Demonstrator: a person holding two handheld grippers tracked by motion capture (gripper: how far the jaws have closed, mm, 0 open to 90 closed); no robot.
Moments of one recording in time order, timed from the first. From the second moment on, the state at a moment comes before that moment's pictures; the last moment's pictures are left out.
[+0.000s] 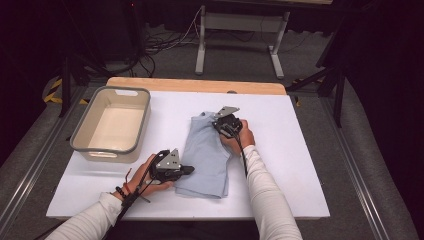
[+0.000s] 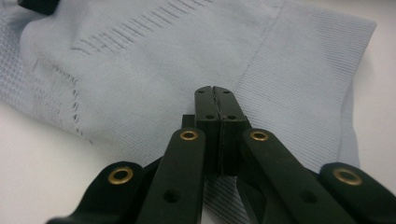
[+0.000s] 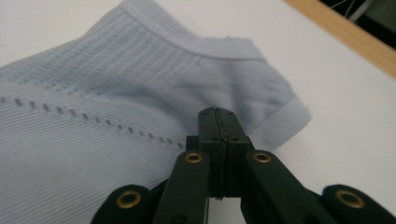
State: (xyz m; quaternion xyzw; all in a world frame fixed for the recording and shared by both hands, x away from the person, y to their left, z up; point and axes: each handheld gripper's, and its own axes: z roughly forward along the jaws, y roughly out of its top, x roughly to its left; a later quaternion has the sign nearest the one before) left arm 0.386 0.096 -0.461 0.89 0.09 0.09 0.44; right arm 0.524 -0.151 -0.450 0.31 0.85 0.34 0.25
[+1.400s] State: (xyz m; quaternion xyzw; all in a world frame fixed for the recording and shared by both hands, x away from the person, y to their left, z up) left arm 0.370 0.114 -0.436 0.87 0.07 0.15 0.46; right arm 0.470 -0.163 -0.414 0.27 0.82 0.44 0.24
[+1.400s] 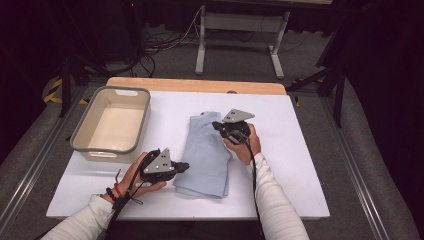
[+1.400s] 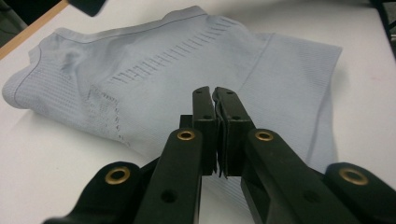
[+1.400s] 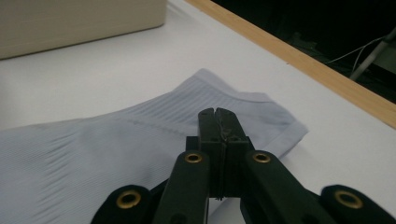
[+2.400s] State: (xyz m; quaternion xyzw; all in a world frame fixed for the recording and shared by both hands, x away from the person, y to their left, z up) left arm 0.382 0.109 -0.441 0.88 0.09 0.14 0.45; right arm 0.399 -0.162 -0.429 0.24 0.84 0.43 0.24
